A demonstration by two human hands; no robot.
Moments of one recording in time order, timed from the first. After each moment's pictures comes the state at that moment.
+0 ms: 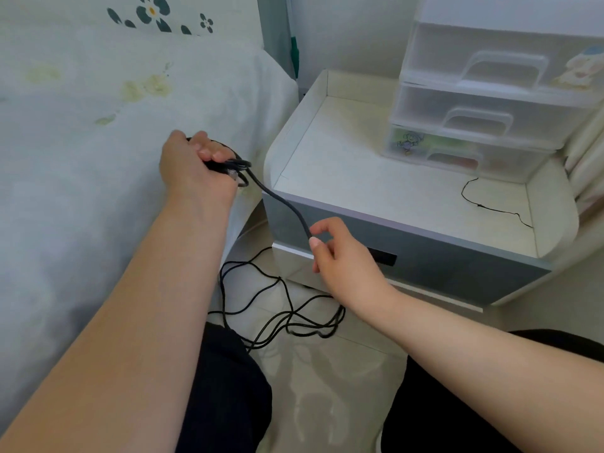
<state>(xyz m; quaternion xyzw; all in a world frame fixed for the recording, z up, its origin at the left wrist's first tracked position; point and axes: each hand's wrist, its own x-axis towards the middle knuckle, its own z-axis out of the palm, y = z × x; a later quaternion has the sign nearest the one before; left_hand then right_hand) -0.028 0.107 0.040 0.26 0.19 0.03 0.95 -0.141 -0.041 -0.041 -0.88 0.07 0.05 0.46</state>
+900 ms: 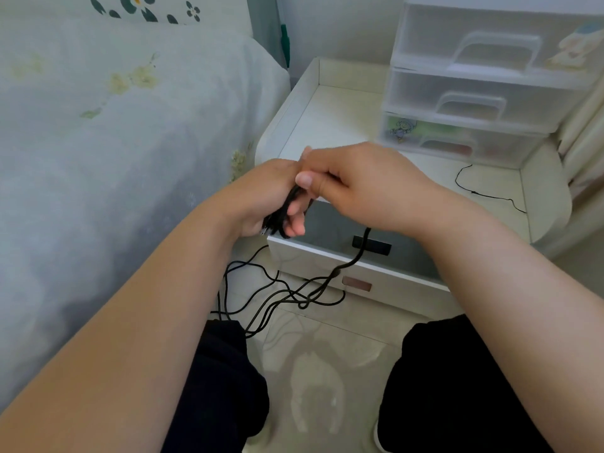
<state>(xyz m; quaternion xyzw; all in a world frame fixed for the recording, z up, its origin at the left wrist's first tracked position) -0.062 0.066 0.020 0.77 -0.13 -0.28 0.56 -0.109 -0.081 0.044 -0.96 -0.20 -0.05 0.20</state>
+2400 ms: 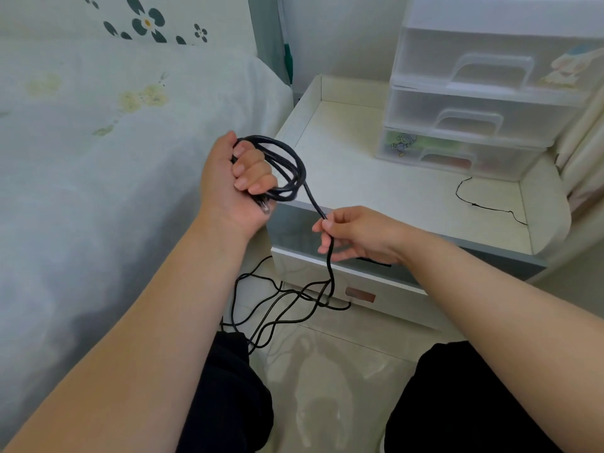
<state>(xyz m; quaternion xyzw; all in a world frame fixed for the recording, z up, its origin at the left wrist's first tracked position) -0.046 0.084 0.028 0.26 0.06 -0.19 0.95 -0.082 -0.097 -0.046 -0.72 0.05 0.26 0.64</state>
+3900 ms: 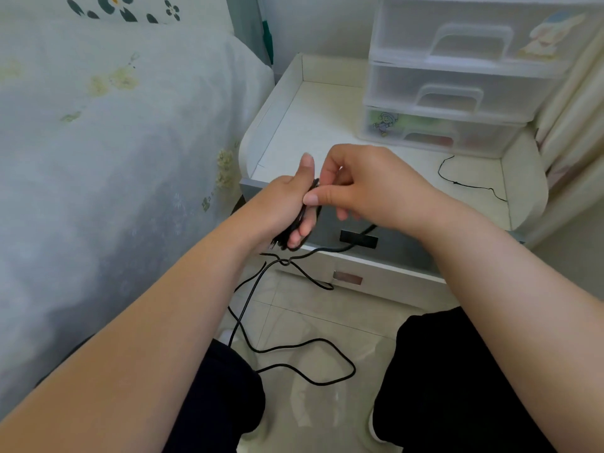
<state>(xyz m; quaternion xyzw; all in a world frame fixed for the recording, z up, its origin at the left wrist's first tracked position) -0.080 0.039 0.001 0.80 -0.13 -0.28 0.51 -0.121 -0.109 0.032 -0.93 -0.08 0.02 0.36</state>
